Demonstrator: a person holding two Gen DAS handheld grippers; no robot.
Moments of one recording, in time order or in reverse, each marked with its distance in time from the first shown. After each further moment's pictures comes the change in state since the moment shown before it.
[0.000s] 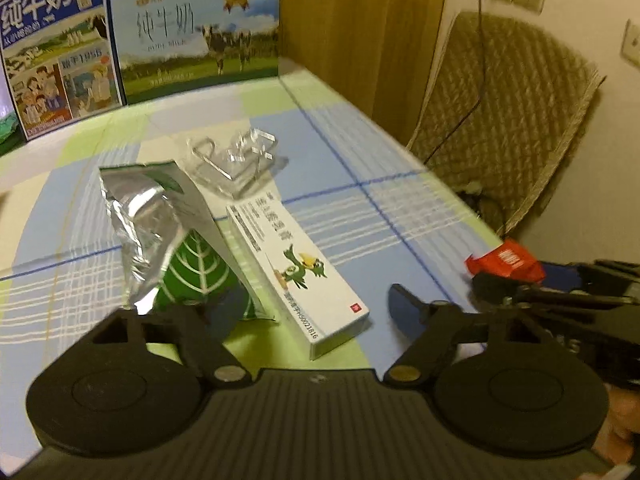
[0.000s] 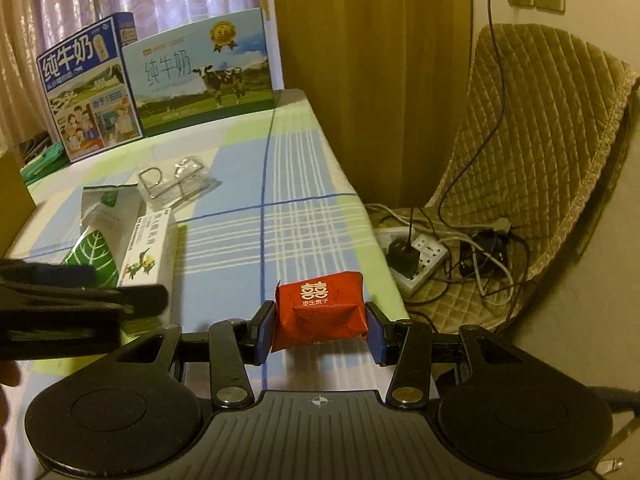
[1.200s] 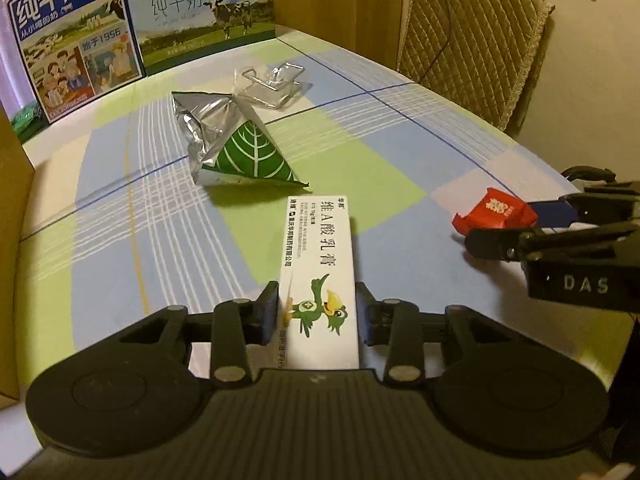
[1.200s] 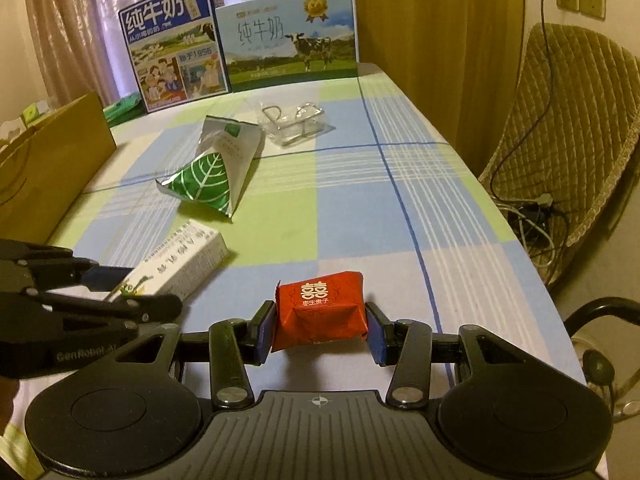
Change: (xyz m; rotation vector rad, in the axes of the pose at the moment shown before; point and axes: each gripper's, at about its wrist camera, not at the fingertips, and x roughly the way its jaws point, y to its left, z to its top) left arm -0.085 0.059 -0.088 0.152 0.071 -0.035; right arm -0.060 0.090 -0.062 -0.075 0.072 0.097
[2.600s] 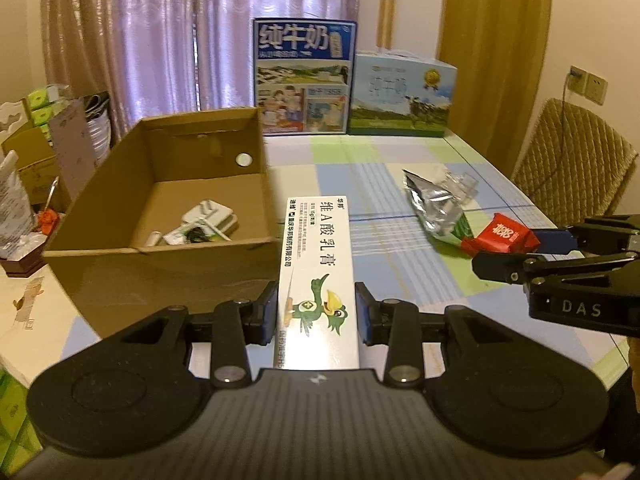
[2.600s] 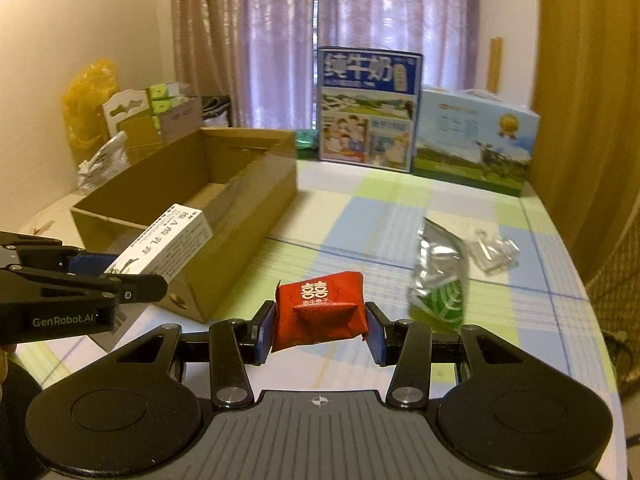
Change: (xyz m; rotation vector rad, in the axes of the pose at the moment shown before) left arm -0.204 0.152 -0.061 -0.317 -0.206 0.240; right arm -0.058 0.211 0.051 -0.302 -0.124 0.219
